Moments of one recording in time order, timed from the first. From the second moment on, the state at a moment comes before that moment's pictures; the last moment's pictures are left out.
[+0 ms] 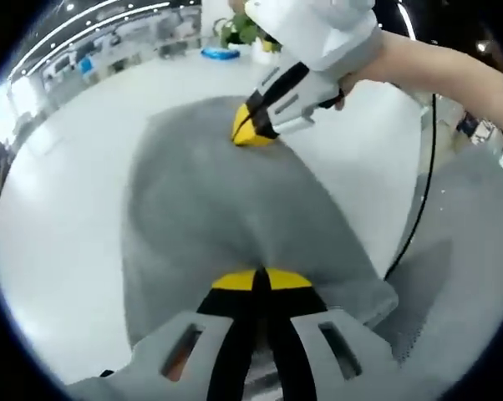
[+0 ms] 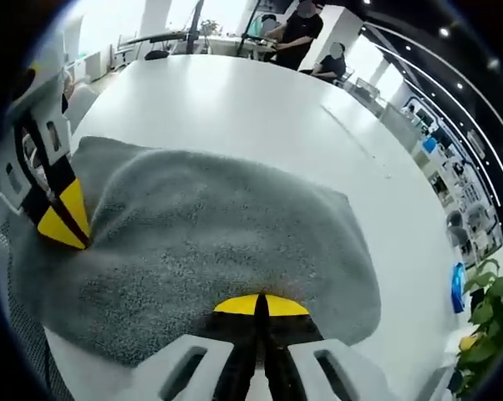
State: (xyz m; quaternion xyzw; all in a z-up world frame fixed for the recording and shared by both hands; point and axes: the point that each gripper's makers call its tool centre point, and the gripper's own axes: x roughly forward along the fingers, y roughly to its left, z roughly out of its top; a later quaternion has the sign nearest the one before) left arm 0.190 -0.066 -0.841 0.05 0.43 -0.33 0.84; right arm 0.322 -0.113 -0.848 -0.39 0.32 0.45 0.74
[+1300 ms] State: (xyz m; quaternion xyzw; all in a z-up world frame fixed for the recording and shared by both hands) left arm 0.187 -0.099 -0.838 0.07 0.37 -0.42 0.82; right arm 0.329 -0.109 -0.850 -0.53 0.29 0.45 0.66
